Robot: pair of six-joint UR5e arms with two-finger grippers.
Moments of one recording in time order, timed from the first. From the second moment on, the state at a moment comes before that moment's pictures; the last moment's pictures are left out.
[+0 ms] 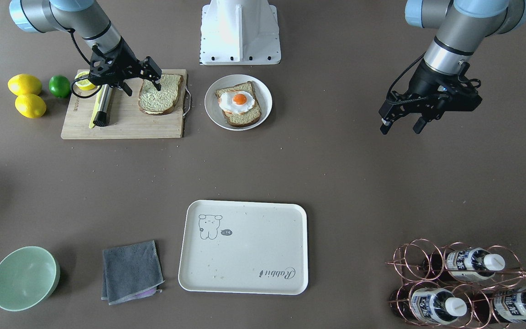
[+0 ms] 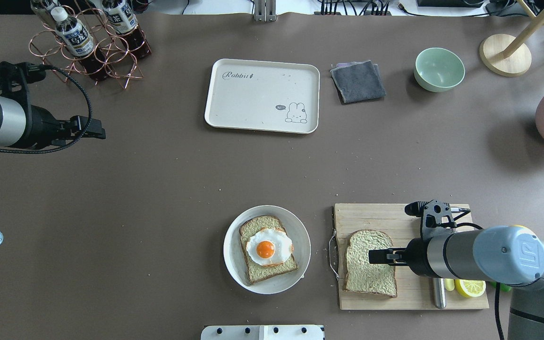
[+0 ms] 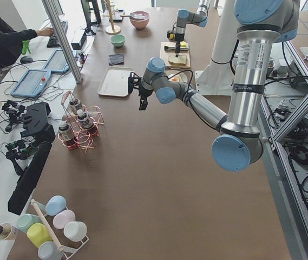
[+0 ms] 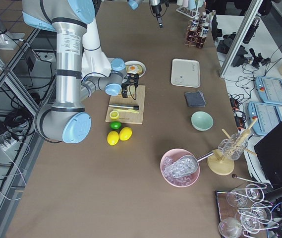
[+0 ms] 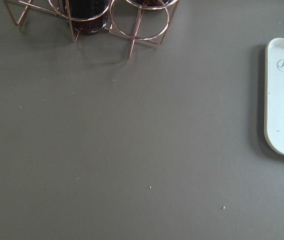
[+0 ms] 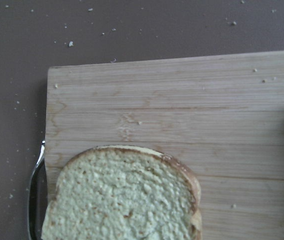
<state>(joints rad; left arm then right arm) -0.83 -1.67 -2.01 -1.98 -1.92 -1.20 0.29 -1.64 2.02 -0.95 1.72 1.41</state>
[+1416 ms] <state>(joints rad) -0.82 -1.67 -2.00 -1.98 -1.89 -1.20 0.35 -1.64 2.11 -0.91 1.77 1.42</state>
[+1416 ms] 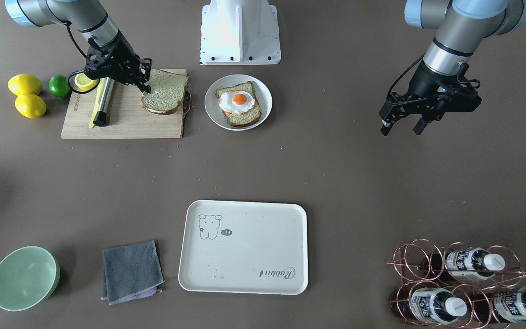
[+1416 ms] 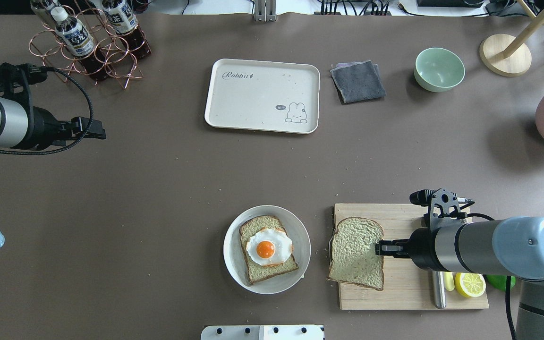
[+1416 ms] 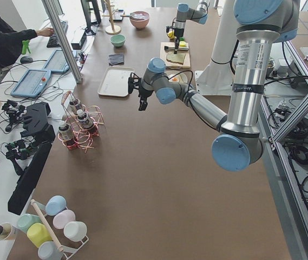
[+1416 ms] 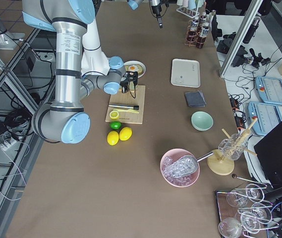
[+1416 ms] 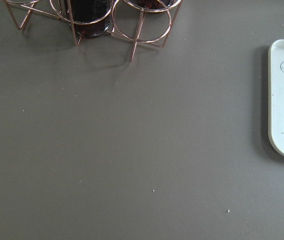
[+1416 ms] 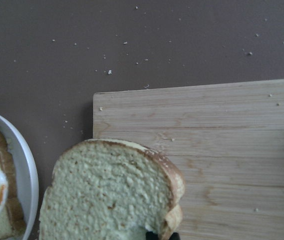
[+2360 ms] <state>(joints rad) -0.81 -1.70 -1.97 -1.98 -1.89 -1.20 0.36 -1.25 1.86 -0.92 1.80 1.34</state>
